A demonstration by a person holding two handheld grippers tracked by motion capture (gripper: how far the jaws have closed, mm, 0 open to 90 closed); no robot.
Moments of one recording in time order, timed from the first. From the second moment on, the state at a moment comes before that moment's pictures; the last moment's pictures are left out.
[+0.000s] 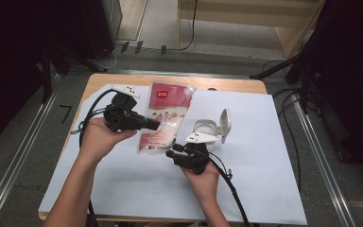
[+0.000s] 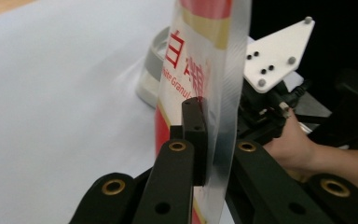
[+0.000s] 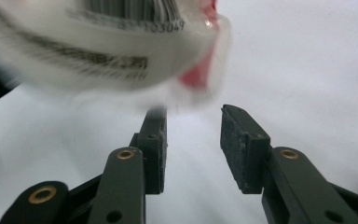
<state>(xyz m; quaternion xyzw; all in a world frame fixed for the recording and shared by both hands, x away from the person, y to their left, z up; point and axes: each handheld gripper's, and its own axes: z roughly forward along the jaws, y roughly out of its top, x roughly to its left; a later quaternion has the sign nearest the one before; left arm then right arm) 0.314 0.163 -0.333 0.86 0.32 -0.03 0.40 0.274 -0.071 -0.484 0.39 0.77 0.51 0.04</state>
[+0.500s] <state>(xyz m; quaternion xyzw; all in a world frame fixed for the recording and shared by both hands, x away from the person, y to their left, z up) 0.324 0.185 -0.343 0.84 0.35 0.00 0.41 0.275 -0.079 -0.475 0.32 0.80 0.50 0.03</state>
